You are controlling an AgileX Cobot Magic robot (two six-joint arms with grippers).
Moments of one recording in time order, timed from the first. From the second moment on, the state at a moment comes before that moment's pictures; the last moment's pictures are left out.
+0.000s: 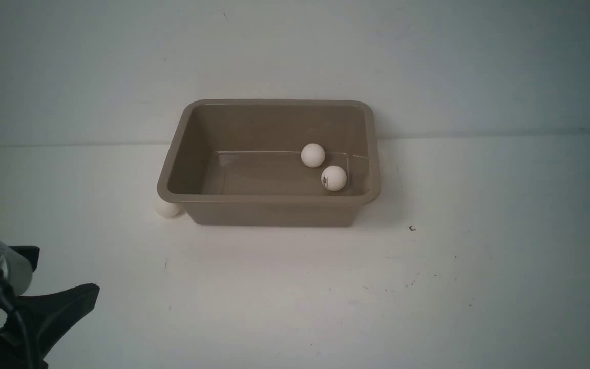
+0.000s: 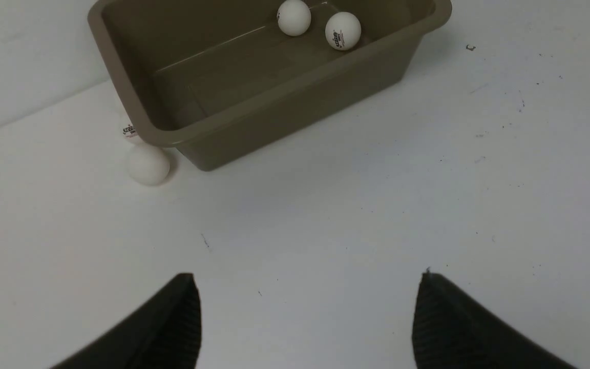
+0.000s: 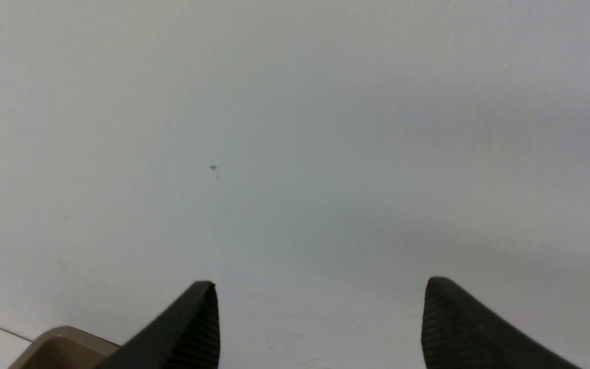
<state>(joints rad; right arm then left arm) 0.06 2.07 -2.86 0.34 1.29 -0.20 0.01 0.61 -0.62 -0.59 0.79 0.76</state>
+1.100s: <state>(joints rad) 0.06 1.95 -2.25 0.45 1.28 -0.37 0.01 0.61 -0.62 -0.59 0.79 0.76</state>
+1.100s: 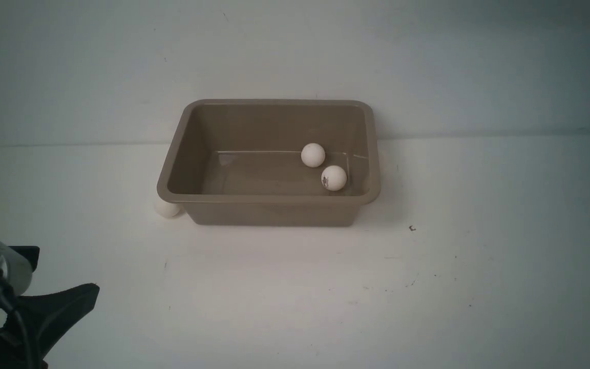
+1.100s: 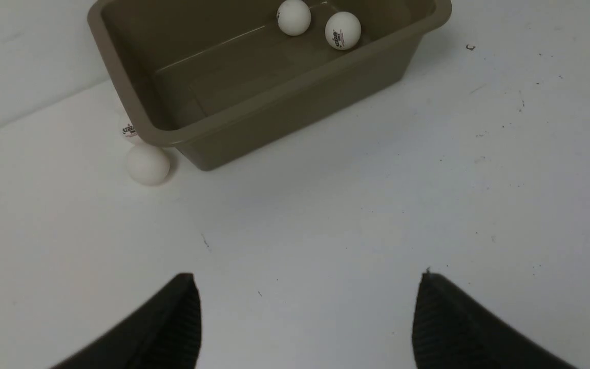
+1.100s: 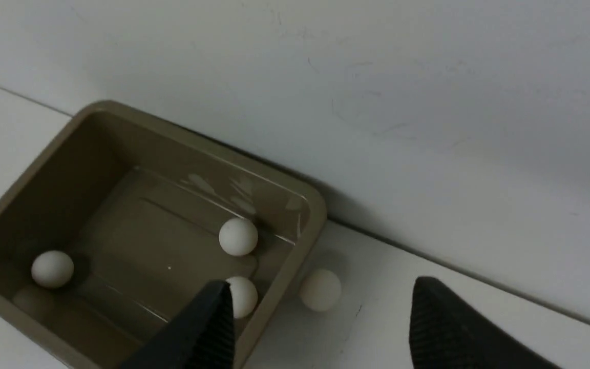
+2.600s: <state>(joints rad) 0.09 1.85 -2.17 0.52 1.28 -0.75 0.01 0.61 -0.62 -0.61 0.78 0.80</state>
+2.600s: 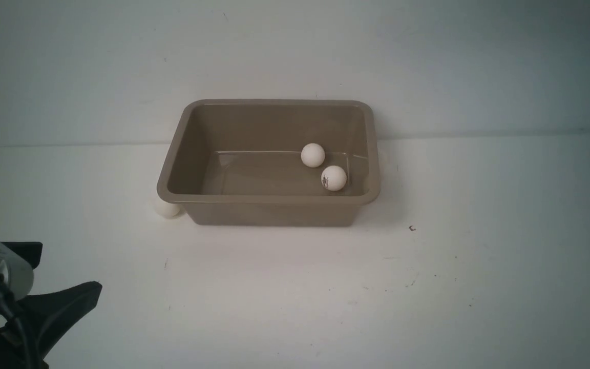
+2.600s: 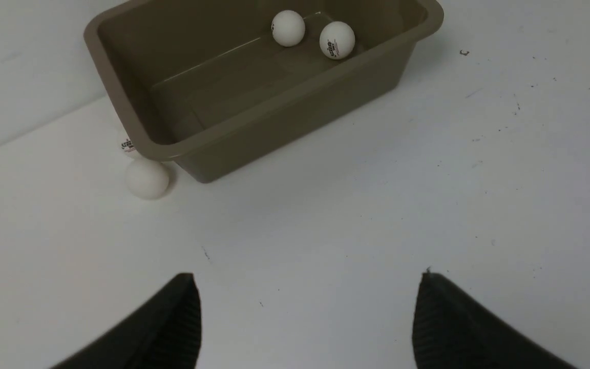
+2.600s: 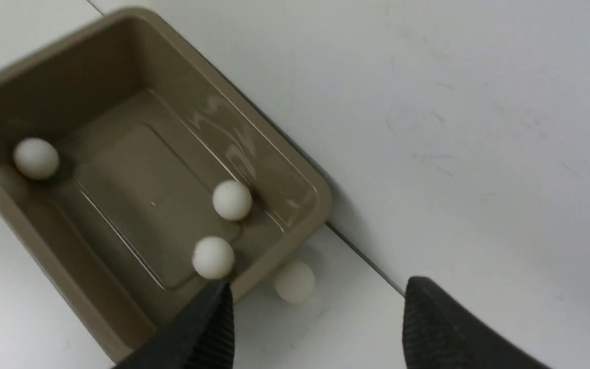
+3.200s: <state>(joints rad) -0.16 1.82 -2.17 0.86 1.26 -0.87 0.01 0.61 -0.62 -0.62 0.78 0.80</state>
